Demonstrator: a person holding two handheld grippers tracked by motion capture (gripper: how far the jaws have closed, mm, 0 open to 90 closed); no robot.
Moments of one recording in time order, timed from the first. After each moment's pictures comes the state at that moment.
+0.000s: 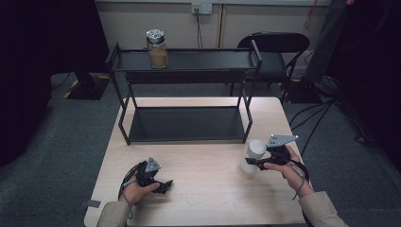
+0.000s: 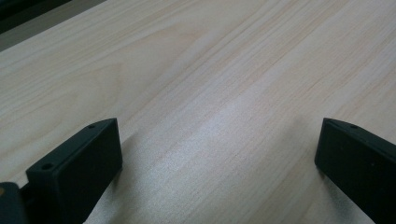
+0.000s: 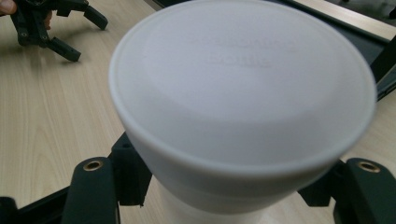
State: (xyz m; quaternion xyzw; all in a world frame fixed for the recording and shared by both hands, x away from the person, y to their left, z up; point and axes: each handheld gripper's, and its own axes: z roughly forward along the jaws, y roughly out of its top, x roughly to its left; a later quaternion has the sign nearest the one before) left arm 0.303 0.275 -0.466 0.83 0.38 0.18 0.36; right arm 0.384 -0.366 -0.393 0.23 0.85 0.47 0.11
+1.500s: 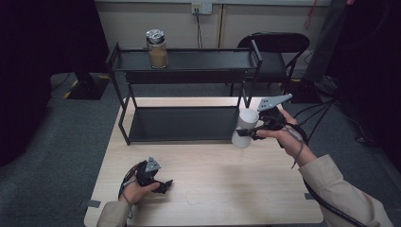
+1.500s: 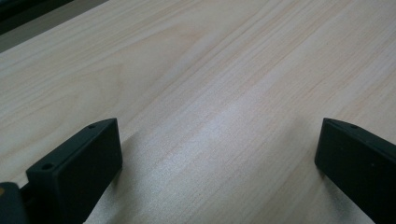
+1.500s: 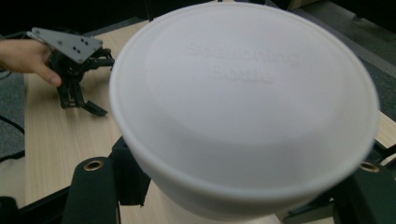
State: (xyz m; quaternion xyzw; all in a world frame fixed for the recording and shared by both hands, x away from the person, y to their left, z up) left arm 0.305 0.275 -0.465 0.84 0.37 0.18 0.36; right arm 0.423 -0.315 -0.258 0.19 0.87 0.45 0.10
